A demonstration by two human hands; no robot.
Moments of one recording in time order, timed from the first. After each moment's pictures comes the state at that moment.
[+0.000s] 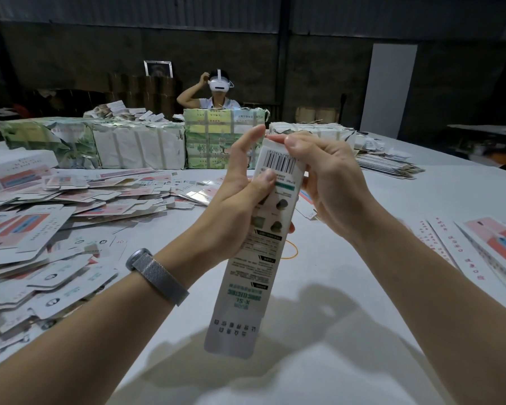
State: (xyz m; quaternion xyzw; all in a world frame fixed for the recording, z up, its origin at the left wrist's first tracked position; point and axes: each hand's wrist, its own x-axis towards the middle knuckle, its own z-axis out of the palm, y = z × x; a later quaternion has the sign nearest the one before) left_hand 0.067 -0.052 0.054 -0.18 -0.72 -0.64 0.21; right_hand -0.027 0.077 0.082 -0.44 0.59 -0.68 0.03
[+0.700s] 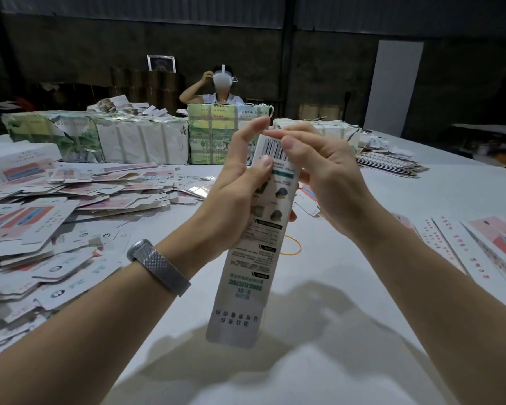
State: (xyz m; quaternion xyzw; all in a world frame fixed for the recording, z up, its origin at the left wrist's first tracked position) left_hand 0.064 -0.059 0.054 -0.17 -0.72 -0.62 0.26; right_hand -0.022 0.071 0.082 -0.49 0.60 -0.64 -0.03
